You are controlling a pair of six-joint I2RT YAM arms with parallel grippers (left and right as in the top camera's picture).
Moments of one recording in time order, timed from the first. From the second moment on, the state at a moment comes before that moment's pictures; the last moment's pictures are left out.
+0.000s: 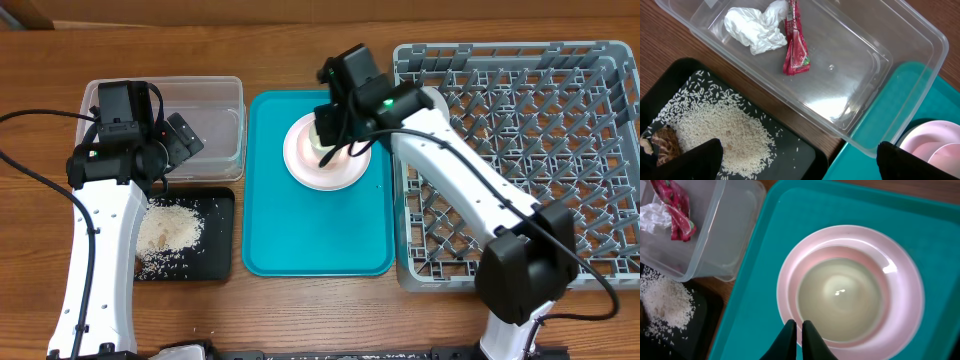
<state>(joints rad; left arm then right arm) 0.10 1.42 1.28 -0.91 -0.13 -0.55 0.56 1.95 1.71 -0.78 -0.19 0.31</state>
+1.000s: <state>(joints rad) 0.10 1.42 1.28 -0.91 -0.13 -0.55 0.61 2.09 1.71 -0.70 -0.13 0.31</state>
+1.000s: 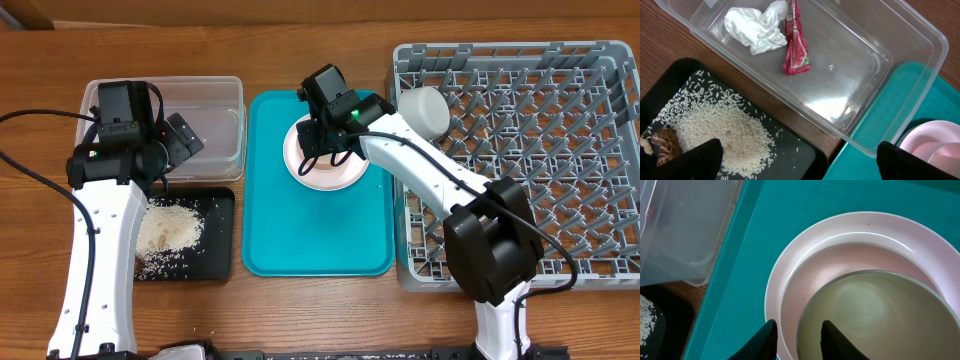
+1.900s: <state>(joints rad) 0.10 1.42 1.28 -0.91 -0.13 -0.55 0.61 2.09 1.71 -0.74 -0.10 0.30</state>
